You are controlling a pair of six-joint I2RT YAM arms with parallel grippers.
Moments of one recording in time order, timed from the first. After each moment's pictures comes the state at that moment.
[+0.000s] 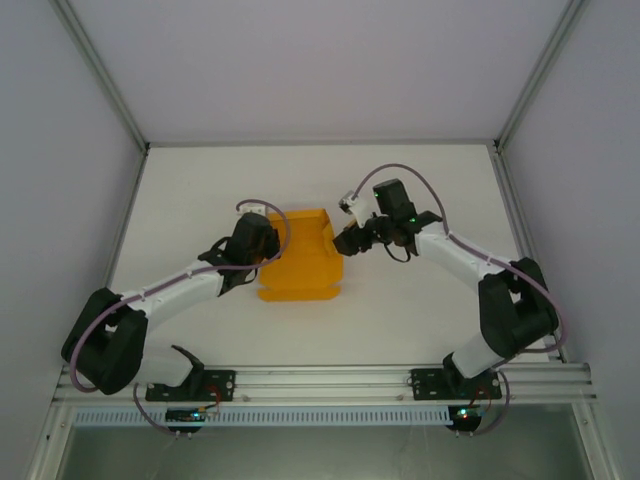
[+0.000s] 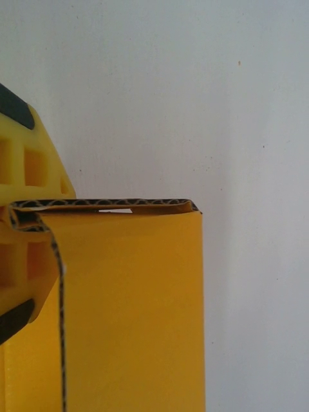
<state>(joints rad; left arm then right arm) -0.62 1.34 0.72 -0.04 -0.27 -0.51 0.48 1.55 1.04 -0.31 -0.52 -0.17</state>
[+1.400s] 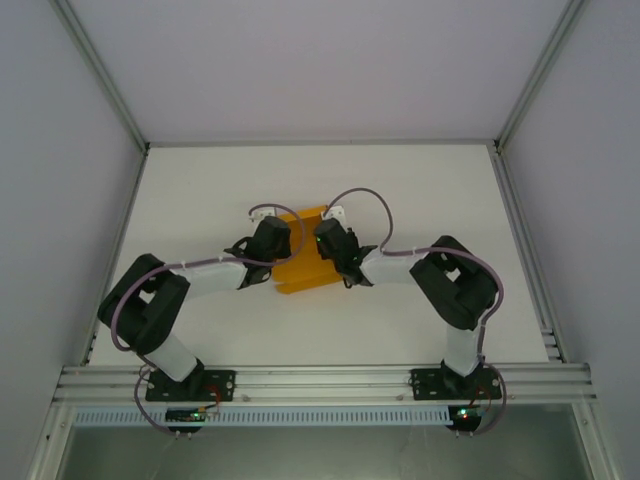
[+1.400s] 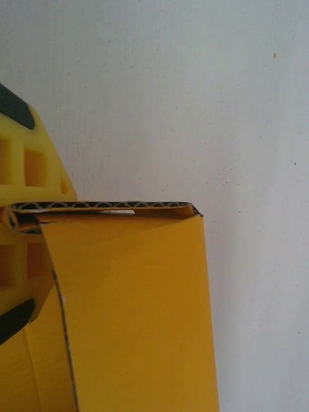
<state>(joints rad) -0.66 1.60 0.76 0.10 -0.39 -0.61 0.79 1.85 0.96 0.22 0.46 0.32</state>
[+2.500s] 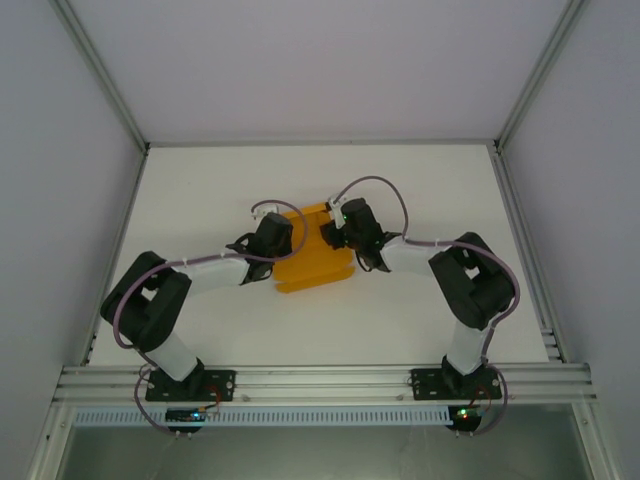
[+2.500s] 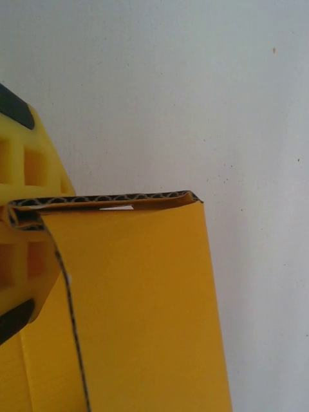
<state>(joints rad) -0.66 1.62 0.80 0.05 -0.39 -0.60 0.63 1.80 0.95 0.27 0.01 0.12</state>
